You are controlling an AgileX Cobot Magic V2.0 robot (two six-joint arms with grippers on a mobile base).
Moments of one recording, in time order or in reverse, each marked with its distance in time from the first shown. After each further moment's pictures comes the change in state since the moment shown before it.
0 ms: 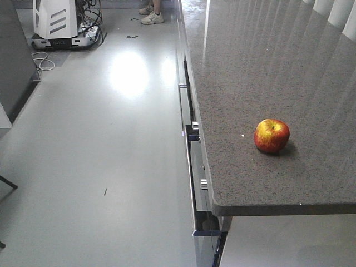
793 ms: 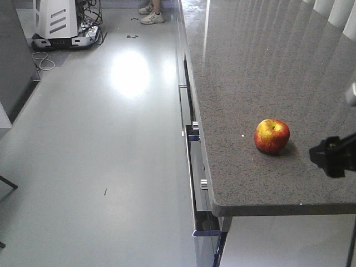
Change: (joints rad) left arm 0.000 0.000 0.000 0.000 0.000 0.000; right arm 0.000 0.790 -0.386 0.039 0.066 -0.159
